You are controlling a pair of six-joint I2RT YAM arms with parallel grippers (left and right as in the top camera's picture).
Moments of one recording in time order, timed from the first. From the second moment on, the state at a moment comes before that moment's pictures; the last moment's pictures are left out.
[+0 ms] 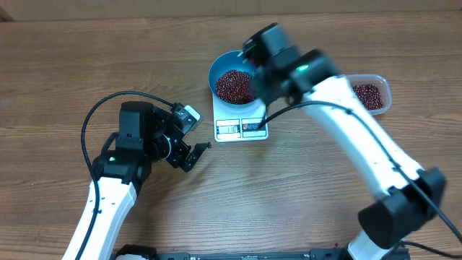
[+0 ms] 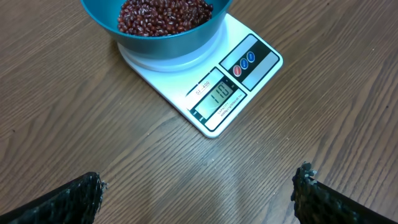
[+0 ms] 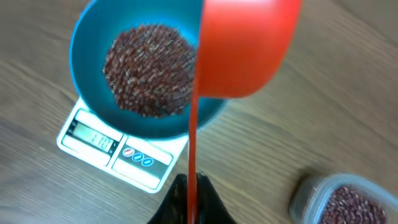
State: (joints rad) left arm -0.14 1.18 0.82 -0.53 0.41 0.48; right arm 0.49 1.81 1.83 -1.10 0.11 -0.09
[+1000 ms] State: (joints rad) left arm -0.14 1.18 0.82 -0.53 0.41 0.48; right arm -0.24 1.81 1.63 -1.30 -0.11 -0.11
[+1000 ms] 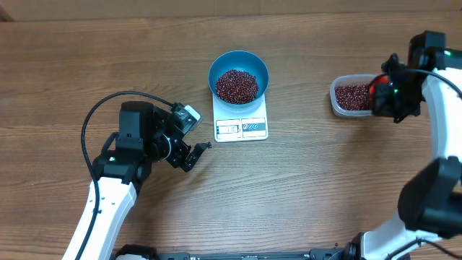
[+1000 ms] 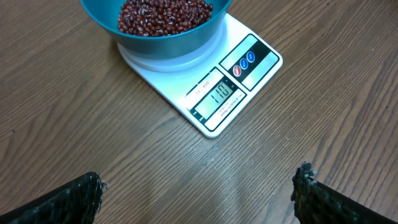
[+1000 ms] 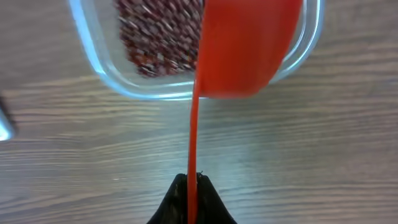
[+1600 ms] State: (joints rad) left arm -0.14 1.18 0.82 -0.53 0.41 0.48; right arm -0.24 1.98 1.62 -1.26 -0.05 -0.11
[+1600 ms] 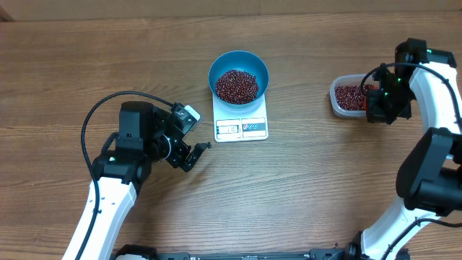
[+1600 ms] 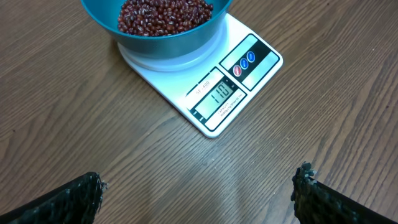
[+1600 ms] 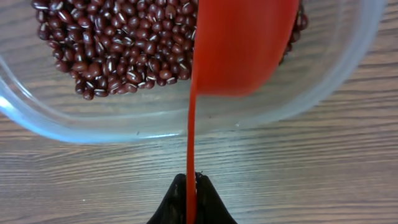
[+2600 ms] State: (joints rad) left arm -0.14 1.18 0.82 -0.53 0.41 0.48; right arm -0.07 2.07 1.65 -1.36 -0.13 -0.11
